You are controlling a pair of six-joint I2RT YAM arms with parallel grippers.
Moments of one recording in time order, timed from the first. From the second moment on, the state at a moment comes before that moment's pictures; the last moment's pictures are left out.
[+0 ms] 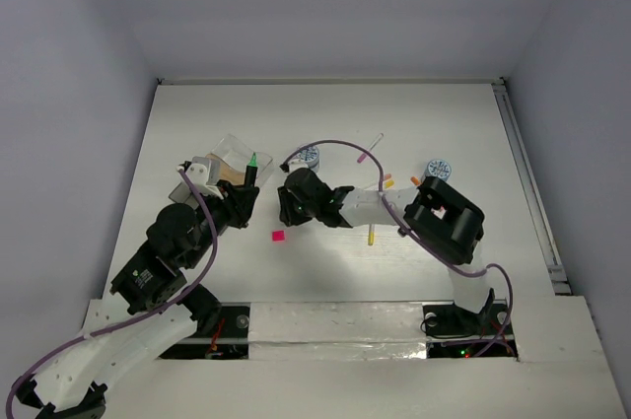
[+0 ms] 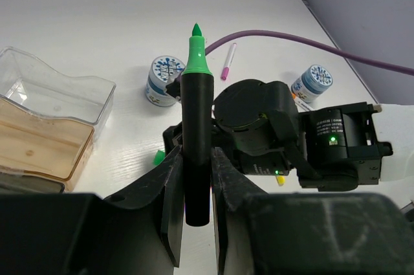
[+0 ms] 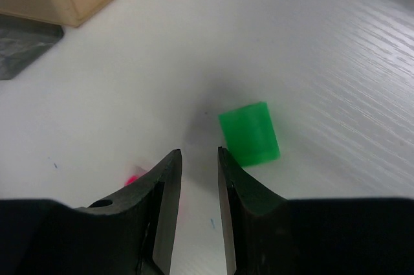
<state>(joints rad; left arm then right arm) -0.72 0.45 0.71 -0.40 -0.26 -0.38 0.99 2.02 1.27 0.02 0.08 0.55</state>
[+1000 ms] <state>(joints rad) -0.72 0.46 0.71 -0.40 -0.26 -0.38 0.93 1.92 1.12 0.08 -0.09 0.58</state>
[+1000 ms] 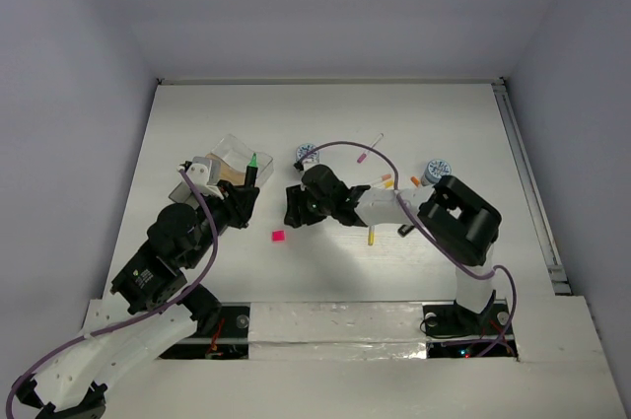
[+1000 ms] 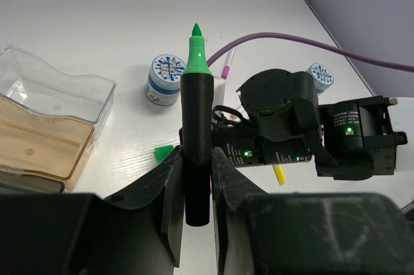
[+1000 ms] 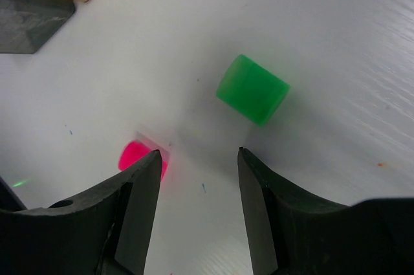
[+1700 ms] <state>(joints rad) -0.72 0.47 0.71 -0.40 -0.25 -0.38 0.94 2.10 1.36 0.07 -0.18 0.59</state>
